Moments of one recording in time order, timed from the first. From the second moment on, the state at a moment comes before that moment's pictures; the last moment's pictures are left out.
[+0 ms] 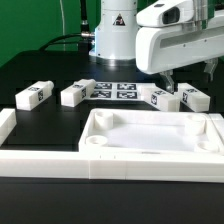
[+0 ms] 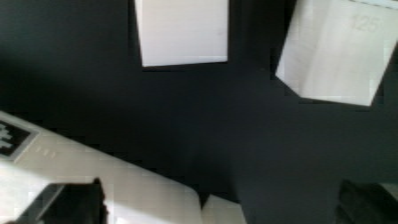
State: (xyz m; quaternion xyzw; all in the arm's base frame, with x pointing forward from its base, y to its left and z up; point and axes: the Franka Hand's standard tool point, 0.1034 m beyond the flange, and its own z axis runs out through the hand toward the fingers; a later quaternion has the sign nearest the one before) arm 0.470 0.109 0.061 -0.98 -0.18 -0.04 0.06
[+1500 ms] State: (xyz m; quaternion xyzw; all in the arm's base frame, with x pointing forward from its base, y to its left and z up) arm 0.432 0.139 0.060 -0.95 -0.23 0.21 0.01
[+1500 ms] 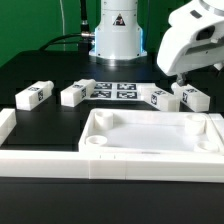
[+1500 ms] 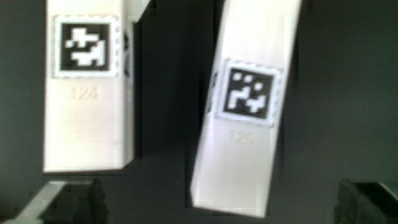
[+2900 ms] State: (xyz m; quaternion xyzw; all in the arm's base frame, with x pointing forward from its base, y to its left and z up) arm 0.416 0.139 0.042 -0.93 -0.19 0.31 -0.04
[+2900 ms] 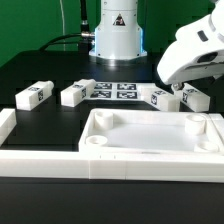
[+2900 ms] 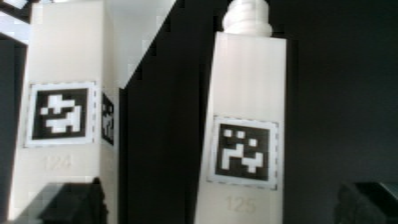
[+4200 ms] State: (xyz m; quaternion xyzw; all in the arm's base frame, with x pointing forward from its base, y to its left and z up) arm 0.440 0.156 0.016 -0.86 -0.17 0.47 -0.05
